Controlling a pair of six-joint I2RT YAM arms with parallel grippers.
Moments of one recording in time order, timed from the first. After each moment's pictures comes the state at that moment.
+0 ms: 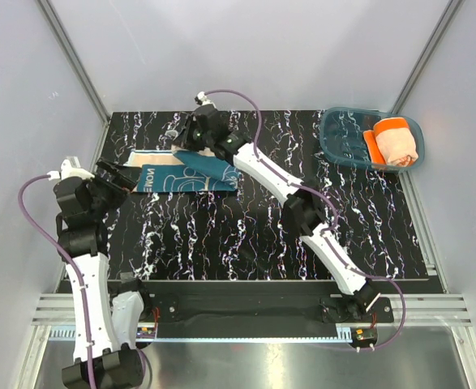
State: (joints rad) left arm 0.31 0.73 0.84 -0.47 0.35 -0.75; right arm 0.78 2.60 2.65 -0.42 -0.10 0.79
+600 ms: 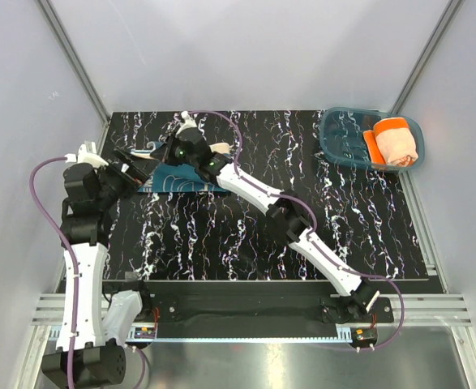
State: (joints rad) left arm 0.16 0.81 0.92 -0.45 0.40 -0.78; right arm 0.87 2.79 2.69 -0.07 -0.11 0.88
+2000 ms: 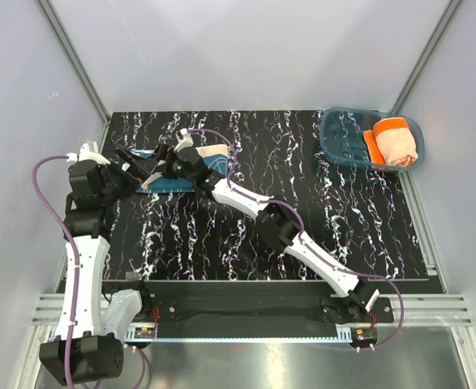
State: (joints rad) left arm 0.14 0.86 0.91 -0.44 0.31 -0.75; right arm 0.90 2.95 2.69 0.21 -0.12 0.98
